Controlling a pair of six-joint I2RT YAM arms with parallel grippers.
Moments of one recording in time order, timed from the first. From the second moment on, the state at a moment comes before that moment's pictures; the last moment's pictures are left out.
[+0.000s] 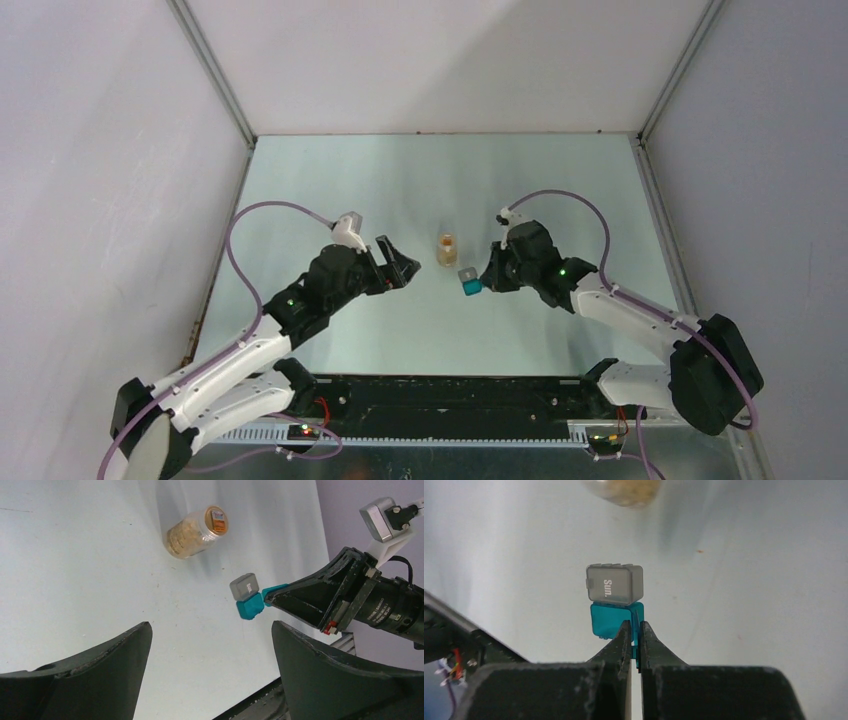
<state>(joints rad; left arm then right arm) -0.71 0.84 0.58 -0.16 -0.10 -0.81 0.67 1.22 0.74 -0.23 -0.10 0.51</state>
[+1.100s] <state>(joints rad) -0.70 0.87 0.63 -0.24 -0.19 -0.75 0.63 1.27 0.79 -0.19 0.04 0.38</state>
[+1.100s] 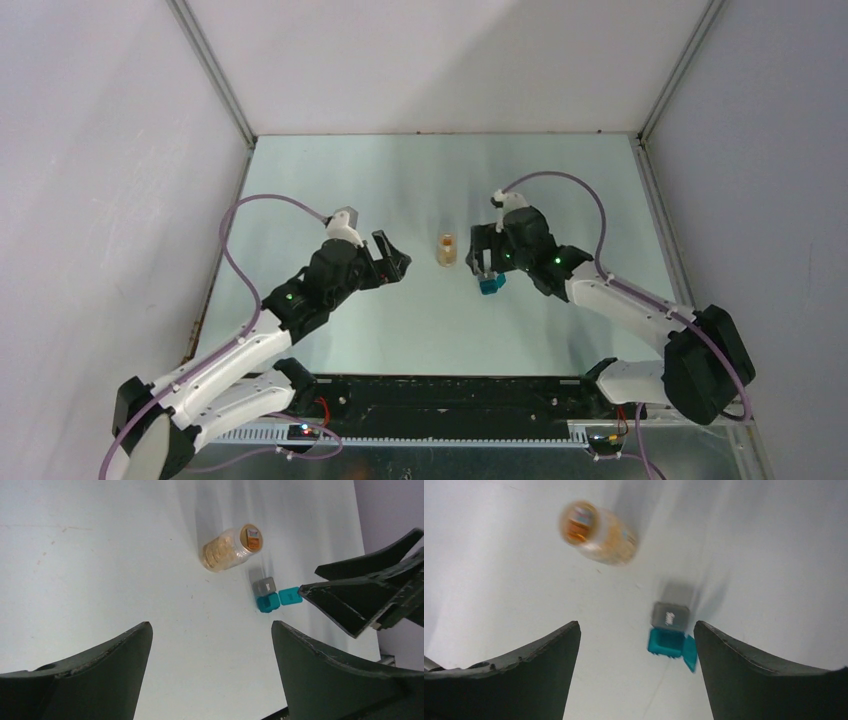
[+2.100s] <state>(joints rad) -0.70 0.79 0.63 -0.33 -0.32 -0.72 0.80 1.79 1.30 -0.28 0.26 0.30</state>
